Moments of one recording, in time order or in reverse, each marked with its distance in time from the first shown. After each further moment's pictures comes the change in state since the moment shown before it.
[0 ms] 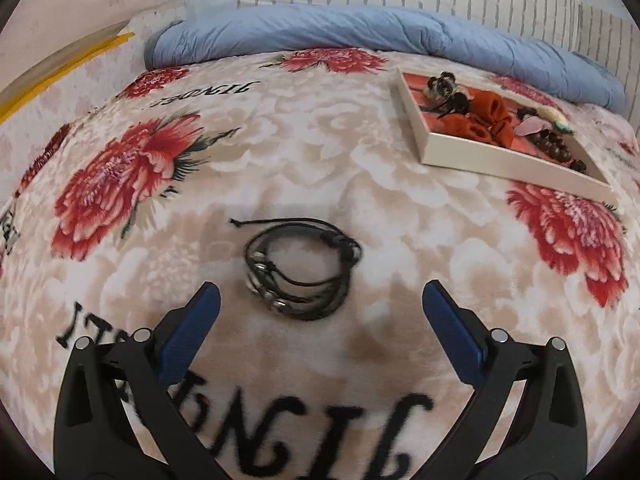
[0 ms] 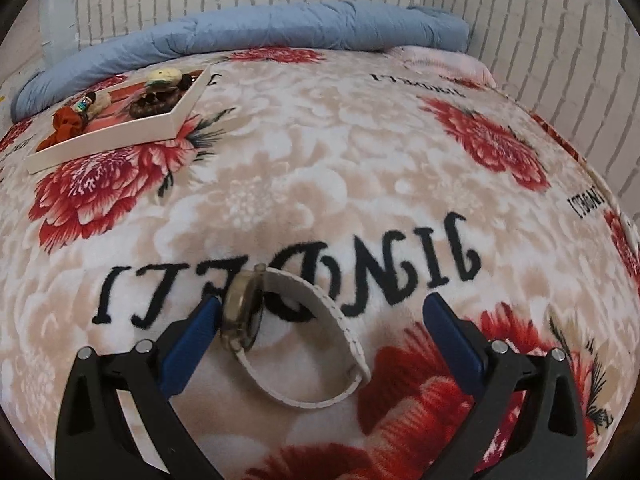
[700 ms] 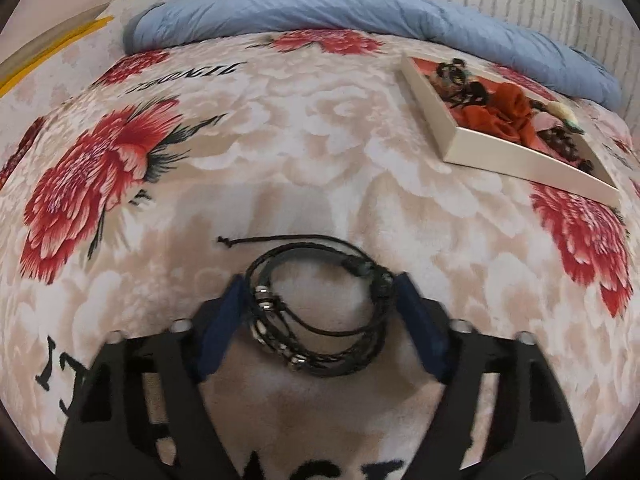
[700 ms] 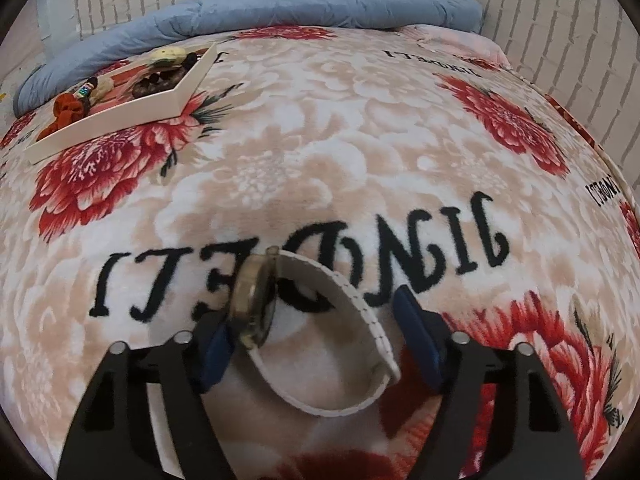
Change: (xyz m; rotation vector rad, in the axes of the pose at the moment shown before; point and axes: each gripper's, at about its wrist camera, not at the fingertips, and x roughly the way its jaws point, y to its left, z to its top) left arm 0.038 0.010 0.015 0.010 0.053 -0.096; right arm 0.014 0.009 -0.003 -0.017 0.064 0.042
